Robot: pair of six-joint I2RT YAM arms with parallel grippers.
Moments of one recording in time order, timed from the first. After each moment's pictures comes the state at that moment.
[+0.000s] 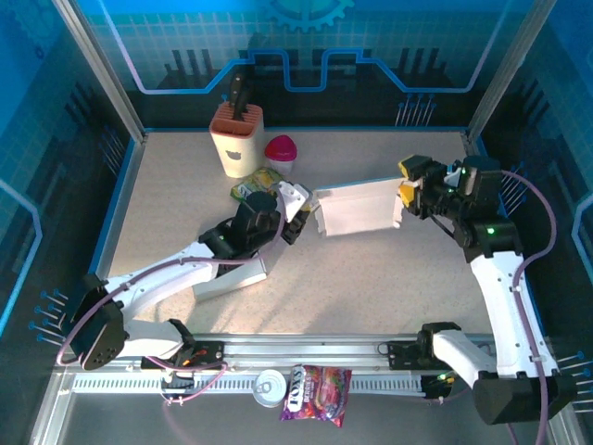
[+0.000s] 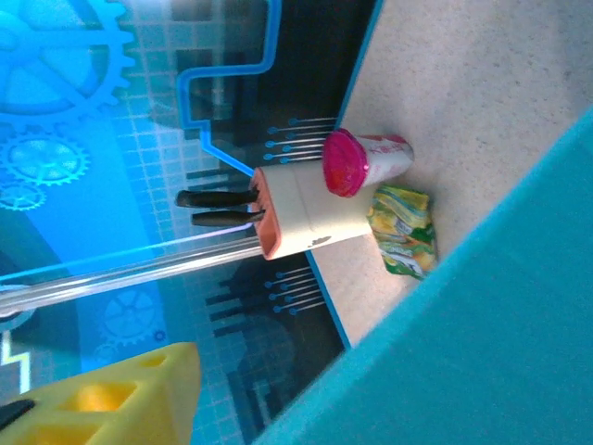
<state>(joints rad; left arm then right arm) -0.75 1.30 0.91 0.01 -0.06 0.00 0.04 0.98 1.15 -0.58 -0.45 1.37</state>
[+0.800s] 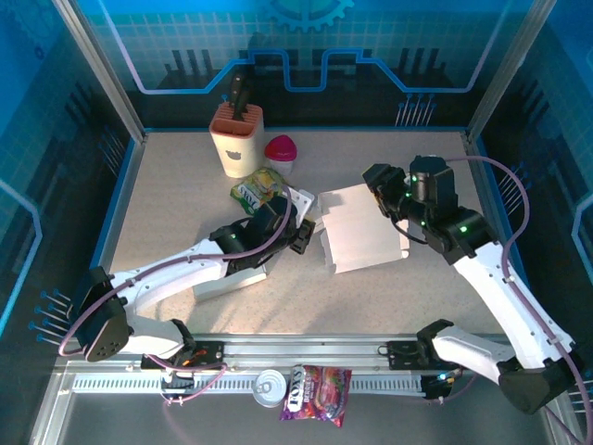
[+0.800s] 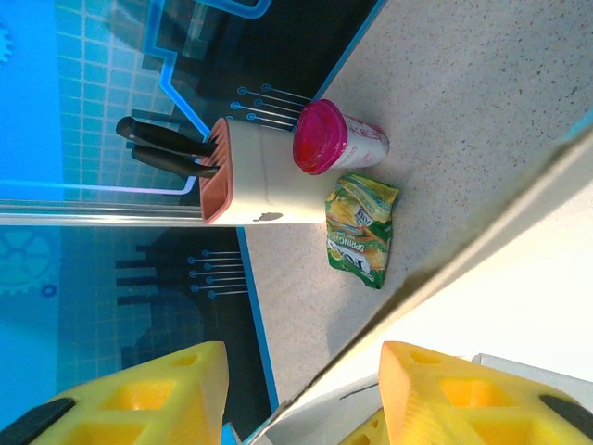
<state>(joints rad) -0.85 1.35 1.00 -0.24 -0.14 -0.28 0.45 1.04 1.19 -0.61 -0.05 1.26</state>
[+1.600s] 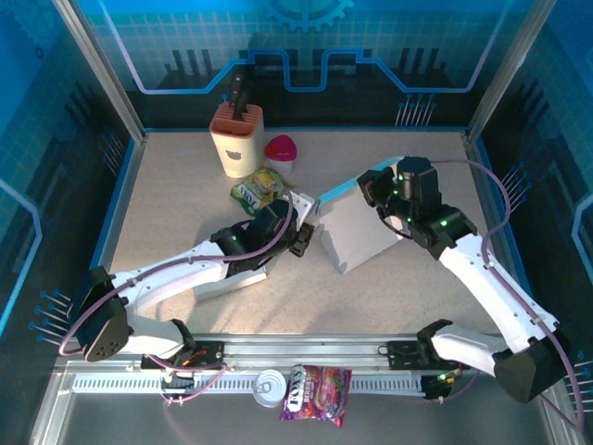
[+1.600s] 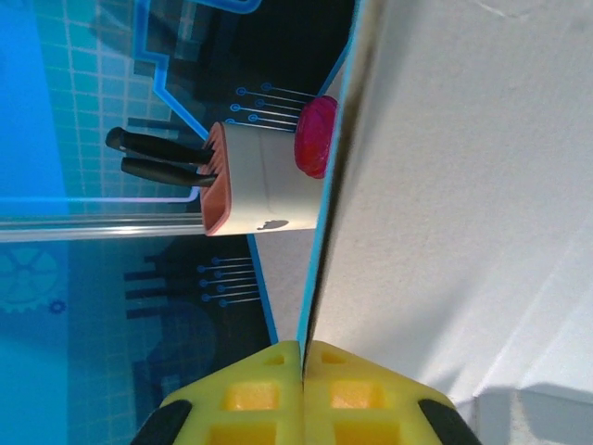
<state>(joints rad) -0.86 1.35 0.97 -0.24 -0.15 -0.27 0.44 1.11 1.08 -0.41 -0.07 1.32</state>
